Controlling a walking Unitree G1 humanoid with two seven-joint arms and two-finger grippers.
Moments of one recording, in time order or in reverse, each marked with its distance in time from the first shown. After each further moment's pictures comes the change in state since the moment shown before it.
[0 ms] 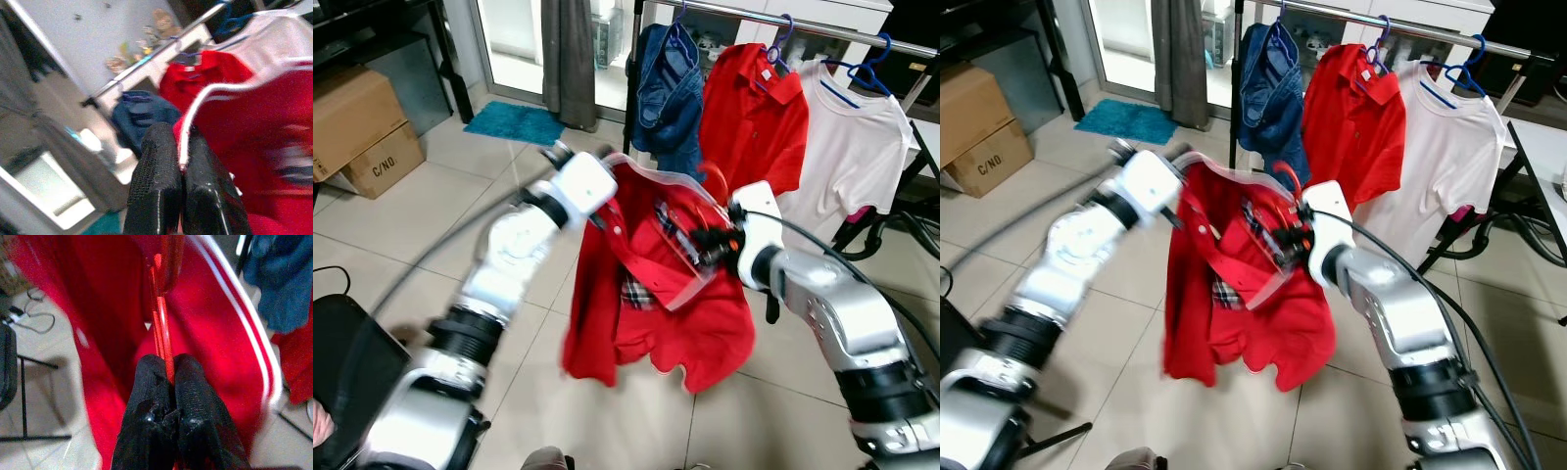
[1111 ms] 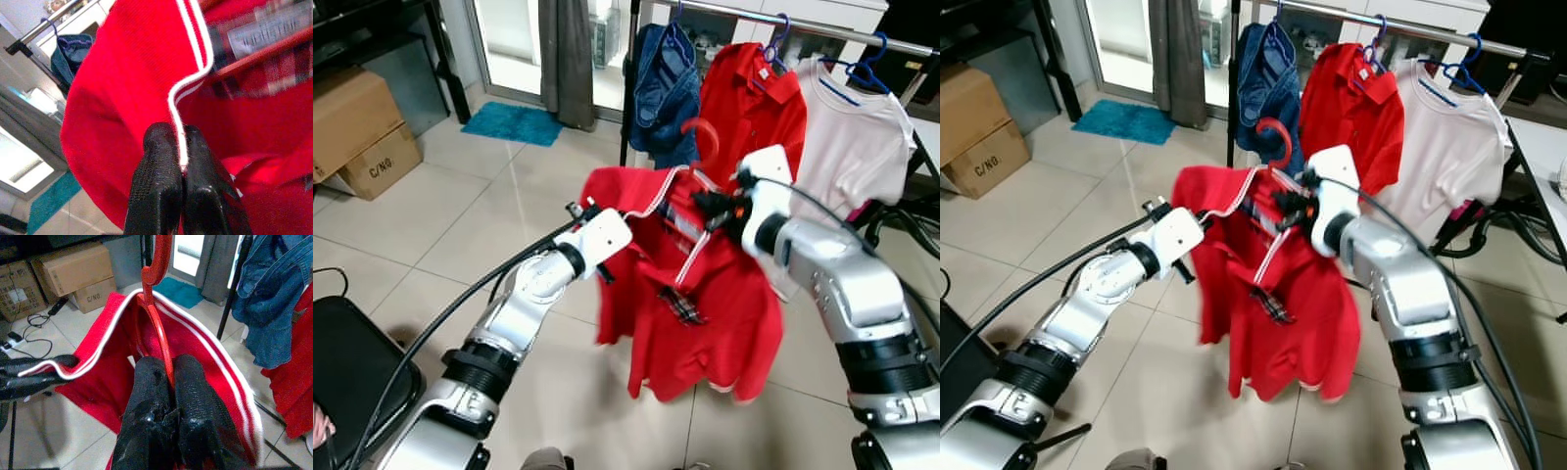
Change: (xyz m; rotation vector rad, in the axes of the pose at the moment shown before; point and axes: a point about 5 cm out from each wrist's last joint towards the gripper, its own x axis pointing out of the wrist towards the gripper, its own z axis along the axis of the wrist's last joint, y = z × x) left arm -0.015 -0.041 -0.033 -0.043 0.207 -0.143; right arm 0.000 -0.016 0.027 -0.020 -0.116 -0.025
